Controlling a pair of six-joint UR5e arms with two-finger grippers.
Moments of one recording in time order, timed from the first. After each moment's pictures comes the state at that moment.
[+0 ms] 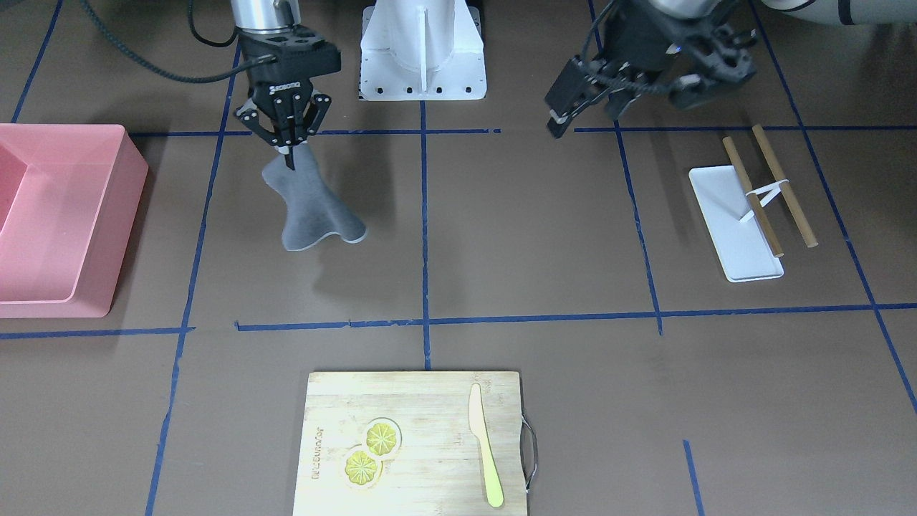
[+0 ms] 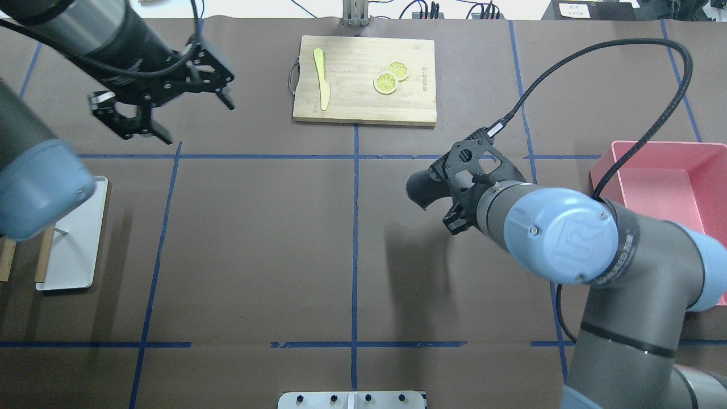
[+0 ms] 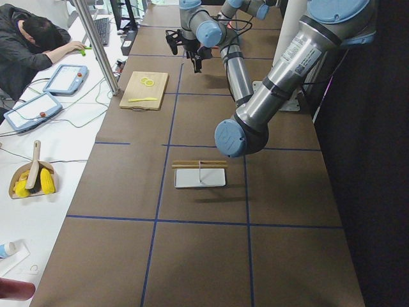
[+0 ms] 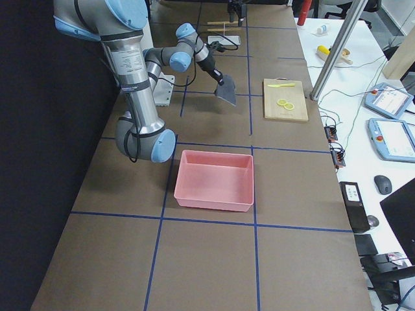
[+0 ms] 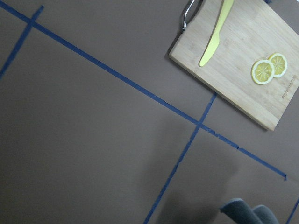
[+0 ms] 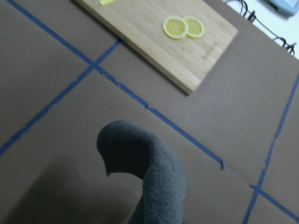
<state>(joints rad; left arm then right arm) -0.96 -2.20 -2.13 -1.15 -2.28 -1.36 0.45 -1.17 2.21 -1.81 1.41 0.62</state>
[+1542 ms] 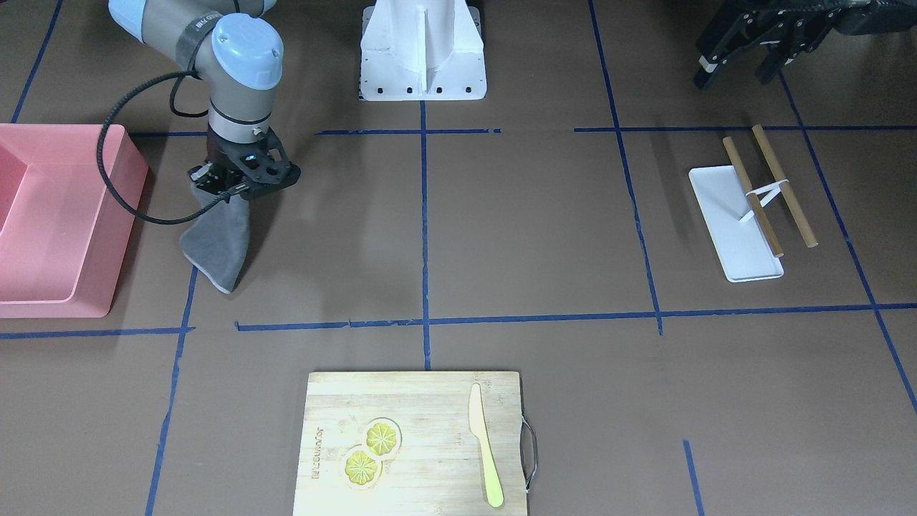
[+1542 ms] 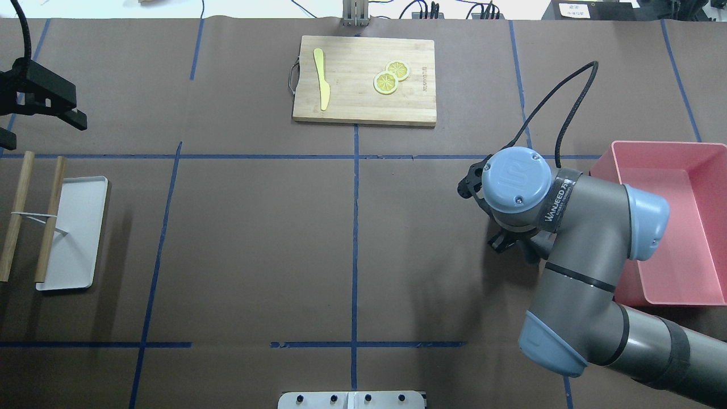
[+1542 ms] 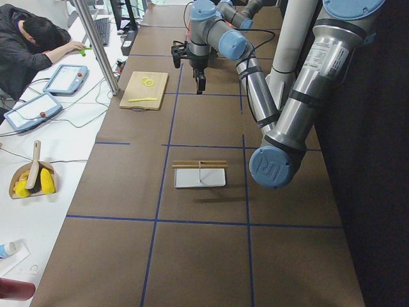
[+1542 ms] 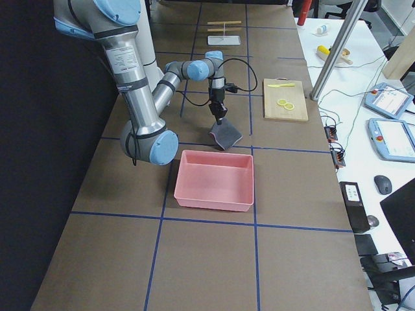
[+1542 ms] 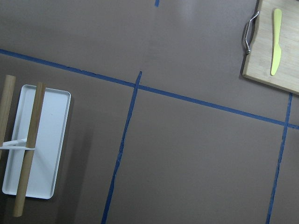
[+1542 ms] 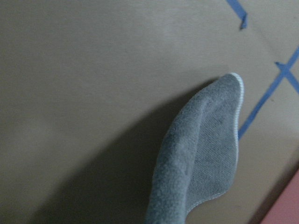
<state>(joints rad) -1.11 -1.93 -2.33 -1.08 -2.27 -0.99 0.52 -1.17 1.94 -1.97 1.73 0.44</state>
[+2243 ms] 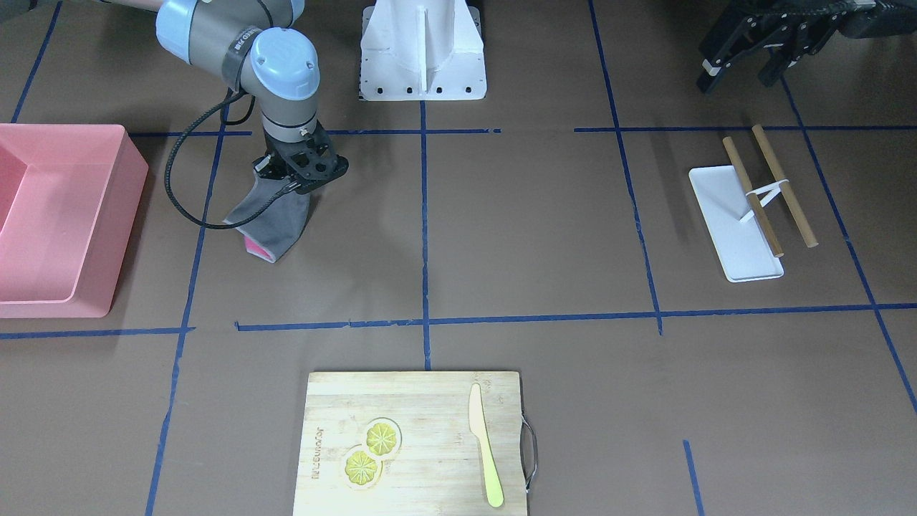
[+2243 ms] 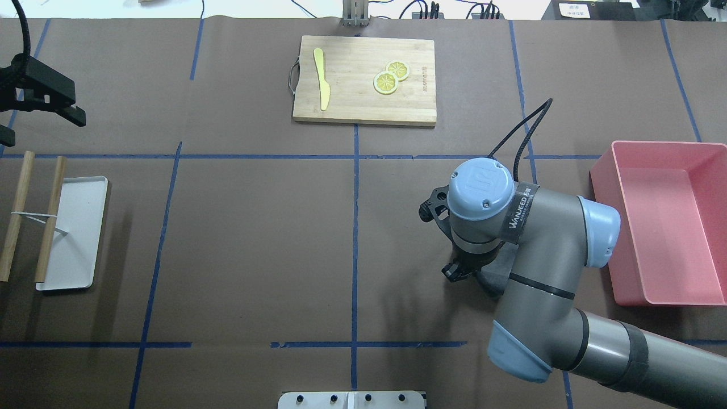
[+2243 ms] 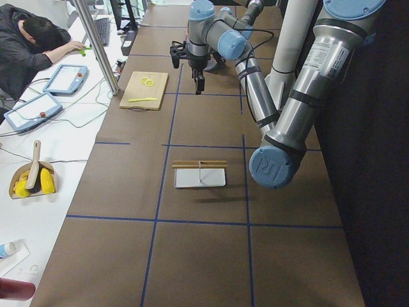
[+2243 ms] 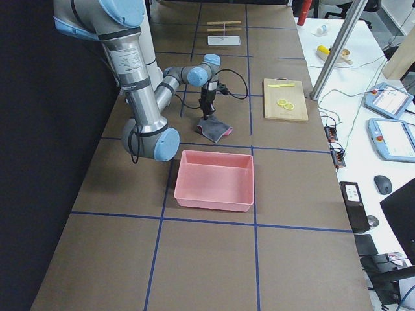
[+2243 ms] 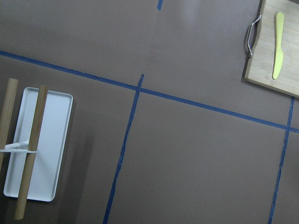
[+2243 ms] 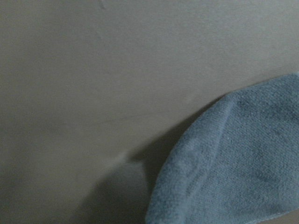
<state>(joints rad) -1.12 -1.94 -2.33 -1.08 -2.27 -0.99 0.47 -1.10 1.86 -1.89 1.95 0.53</state>
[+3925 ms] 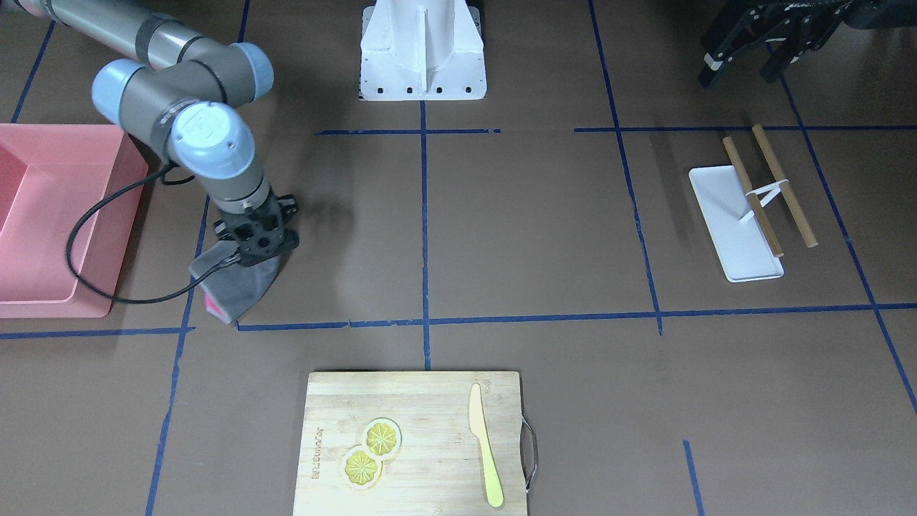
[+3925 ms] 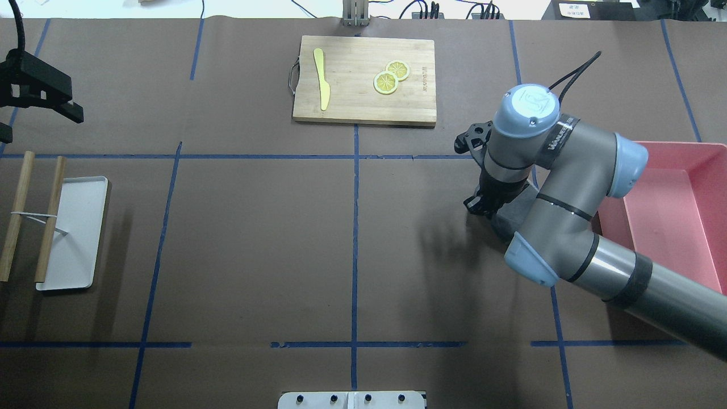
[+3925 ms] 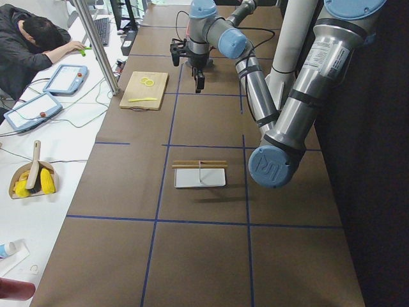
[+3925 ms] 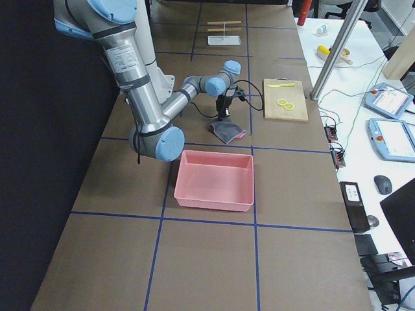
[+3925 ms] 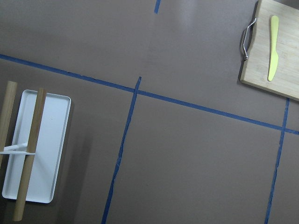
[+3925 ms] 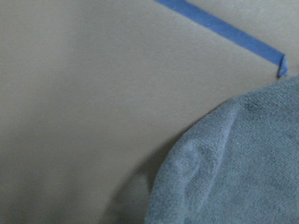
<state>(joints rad) -1.12 -1.94 -2.34 -1.08 -2.27 -0.99 0.70 -1.10 1.65 -1.67 2.06 0.51</state>
